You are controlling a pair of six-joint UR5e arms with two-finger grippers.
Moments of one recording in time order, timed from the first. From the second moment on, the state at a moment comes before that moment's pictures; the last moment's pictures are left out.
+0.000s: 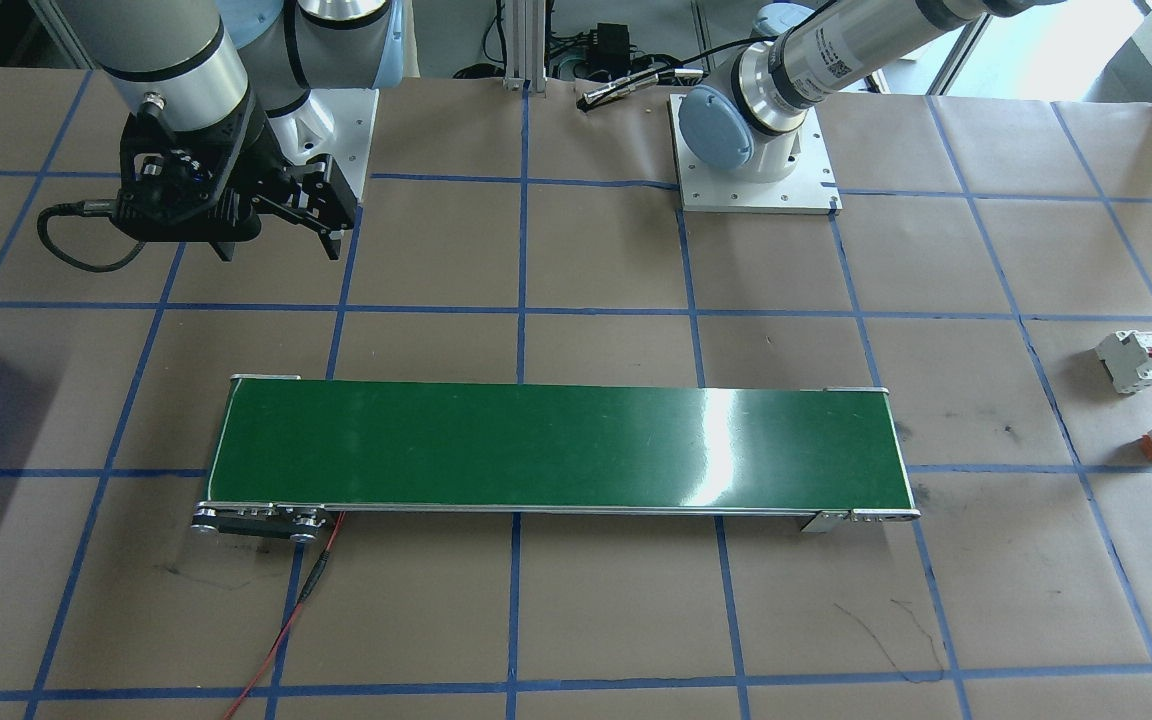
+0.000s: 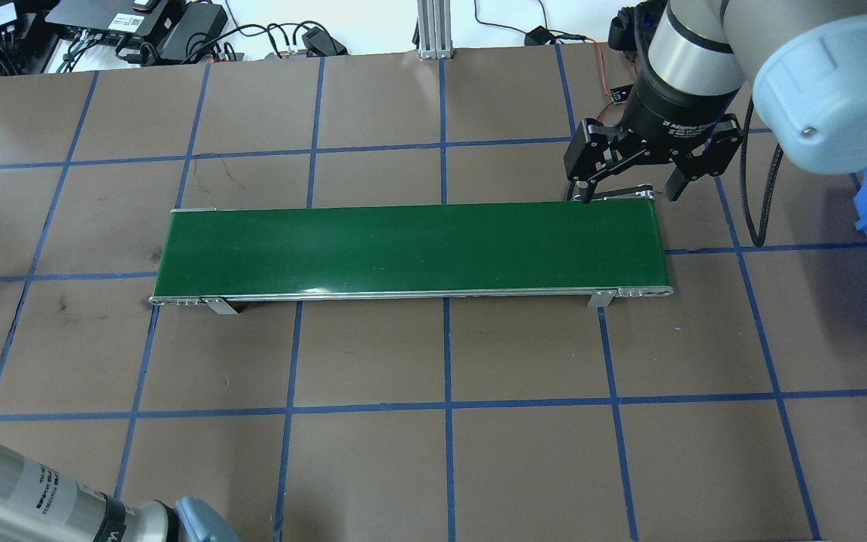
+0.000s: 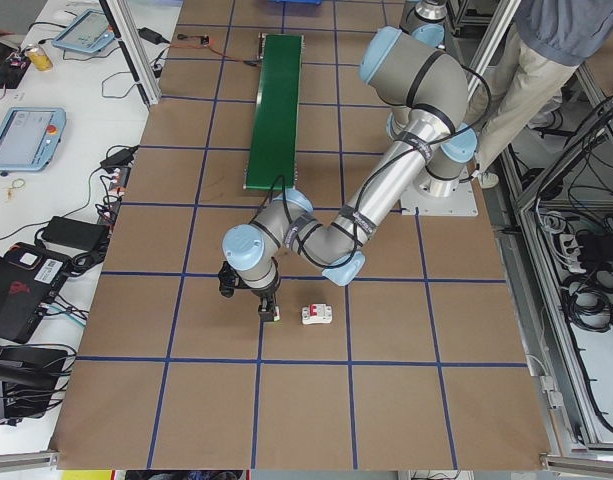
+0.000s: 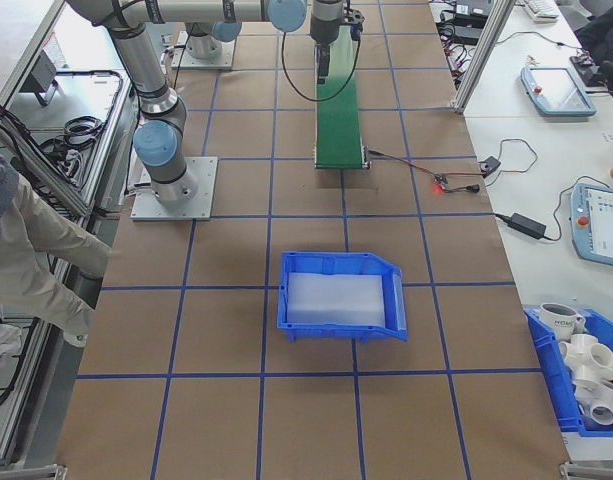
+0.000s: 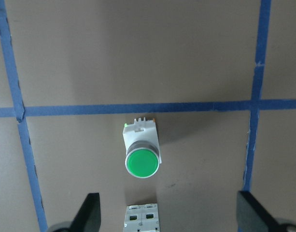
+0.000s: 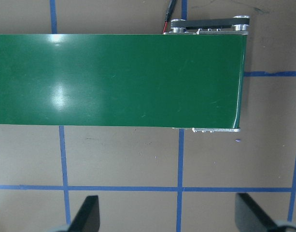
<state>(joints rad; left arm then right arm) -0.70 -2.16 -1.36 -1.28 1.67 0.88 1.63 -1.58 1.60 -1.56 -1.53 0.05</state>
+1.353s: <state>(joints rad) -0.69 -2.24 -1.38 -1.11 1.66 0.92 1.63 -1.58 1.60 -1.56 -1.53 0.05</state>
